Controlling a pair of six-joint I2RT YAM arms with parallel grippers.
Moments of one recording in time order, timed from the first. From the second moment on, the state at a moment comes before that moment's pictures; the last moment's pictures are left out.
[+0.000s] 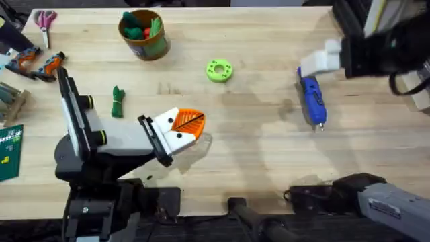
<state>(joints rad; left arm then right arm) 0.05 0.01 0.01 -0.11 1.08 0.02 0.22 1.18 1.28 -1.25 0.10 0.16</state>
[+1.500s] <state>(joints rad) 0.05 0.01 0.01 -0.11 1.07 0.02 -0.09 1.80 1.18 -0.84 -0.05 -0.25</state>
